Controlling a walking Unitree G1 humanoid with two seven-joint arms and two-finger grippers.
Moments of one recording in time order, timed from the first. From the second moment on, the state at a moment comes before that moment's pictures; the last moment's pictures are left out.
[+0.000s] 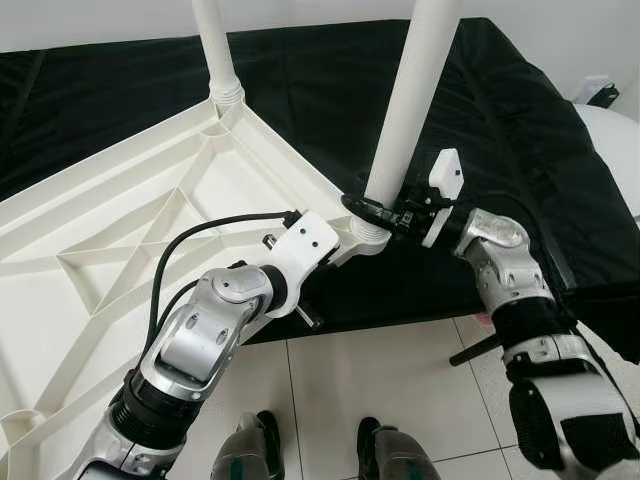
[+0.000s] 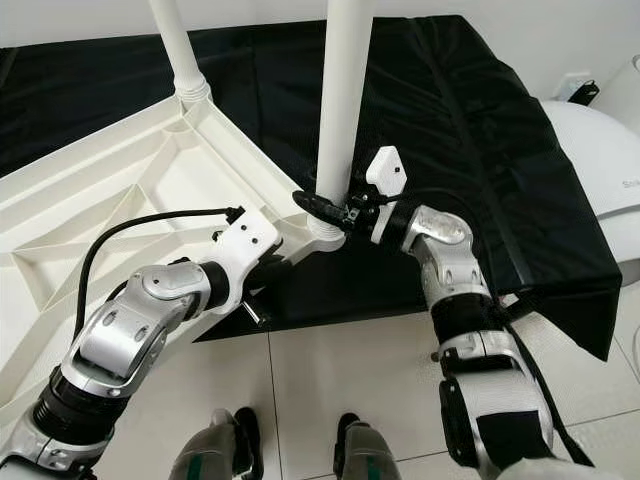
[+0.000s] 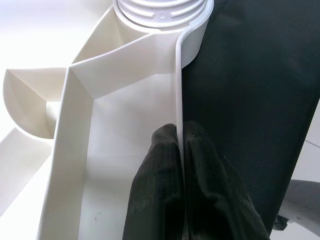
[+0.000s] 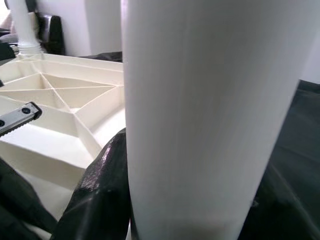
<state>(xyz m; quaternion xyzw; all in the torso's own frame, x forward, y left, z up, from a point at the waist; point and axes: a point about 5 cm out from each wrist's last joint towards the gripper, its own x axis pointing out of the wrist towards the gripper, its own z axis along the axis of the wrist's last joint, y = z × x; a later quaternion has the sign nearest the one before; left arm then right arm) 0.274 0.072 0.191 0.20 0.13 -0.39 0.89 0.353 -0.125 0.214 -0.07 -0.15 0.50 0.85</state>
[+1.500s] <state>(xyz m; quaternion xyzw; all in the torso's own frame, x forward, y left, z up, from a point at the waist) 0.281 0.058 0.196 0.14 0.11 -0.36 0.92 0.322 -0.095 0.221 0.03 -0.15 0.16 0.97</state>
